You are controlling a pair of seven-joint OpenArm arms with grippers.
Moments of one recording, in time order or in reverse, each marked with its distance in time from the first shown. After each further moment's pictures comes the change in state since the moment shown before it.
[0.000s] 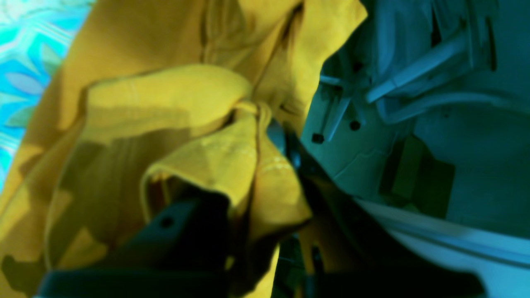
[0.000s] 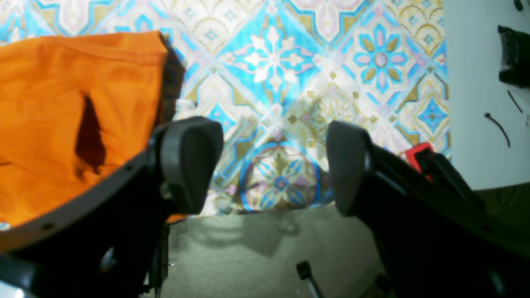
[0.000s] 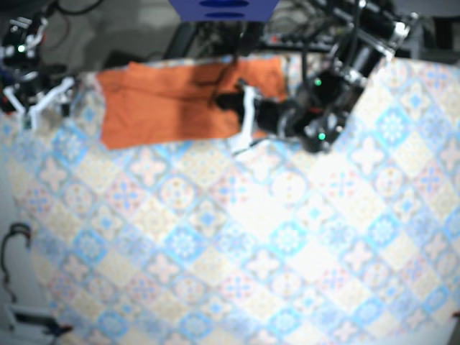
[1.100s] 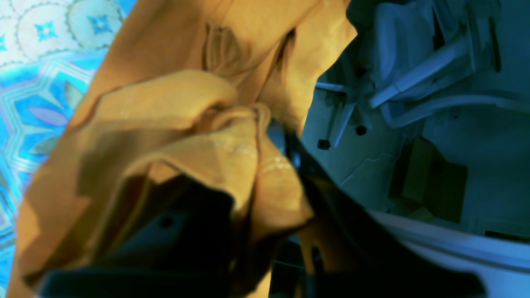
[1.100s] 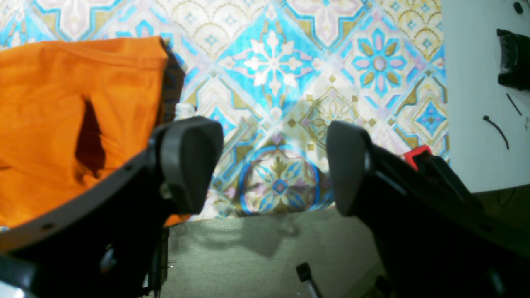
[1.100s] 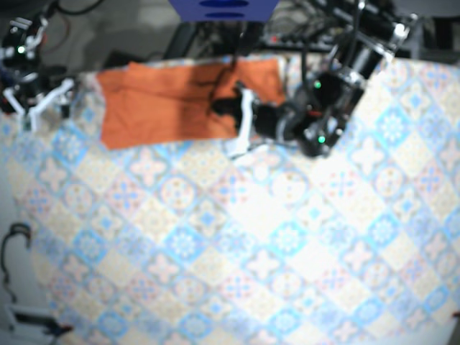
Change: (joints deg) left arm -0.6 0.1 0.0 2.5 0.0 0.0 0.0; right arm 0.4 0.0 0.0 0.0 0.0 0.0 0.0
